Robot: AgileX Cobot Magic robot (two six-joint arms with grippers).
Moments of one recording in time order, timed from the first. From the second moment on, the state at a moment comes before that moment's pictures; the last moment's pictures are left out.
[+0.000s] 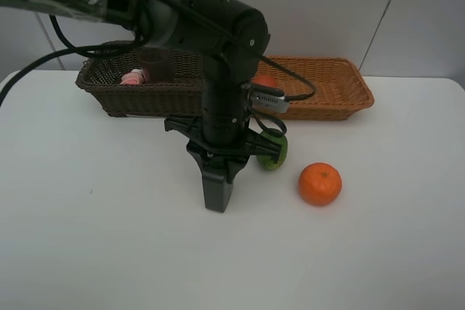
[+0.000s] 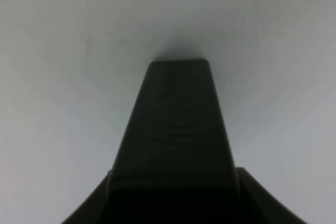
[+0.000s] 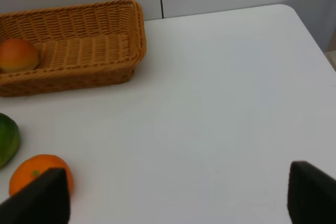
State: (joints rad) left arm -0.84 2.13 -1.55 0.07 1.05 -0.59; right arm 0.04 0.00 -0.53 -0.19 1.07 0.22
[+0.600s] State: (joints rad) left arm -0.84 2.12 -1.72 0.07 1.19 -0.53; right arm 0.04 0.00 -0.53 -0.19 1.07 0.22
